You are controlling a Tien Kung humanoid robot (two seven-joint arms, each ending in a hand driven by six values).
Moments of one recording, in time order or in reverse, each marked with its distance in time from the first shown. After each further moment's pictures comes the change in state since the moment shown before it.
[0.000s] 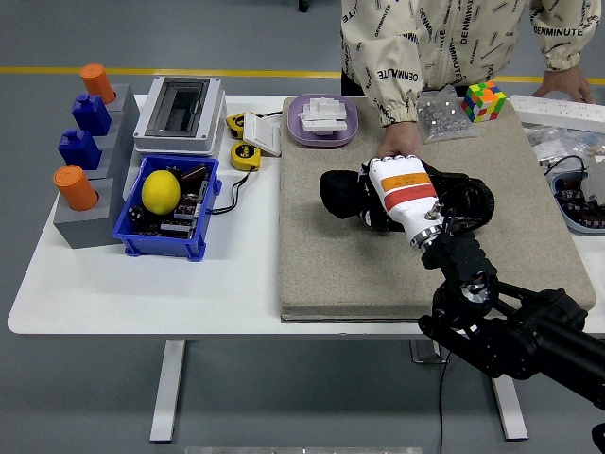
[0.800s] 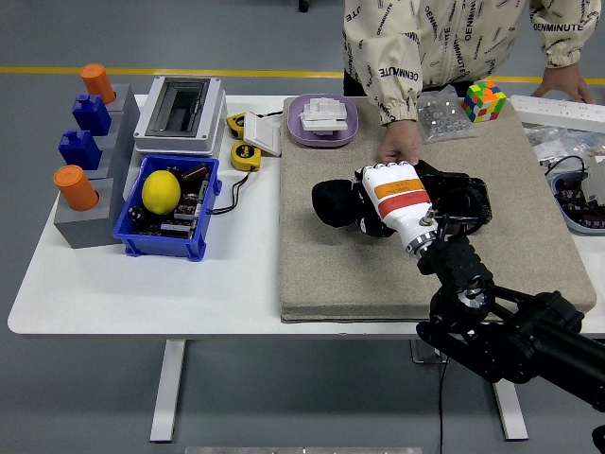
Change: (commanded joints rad) left arm 0.001 0.002 0.004 -0.001 0.000 0.000 0.000; right arm -0.007 -0.016 -0.007 -0.006 0.000 0.003 0.000
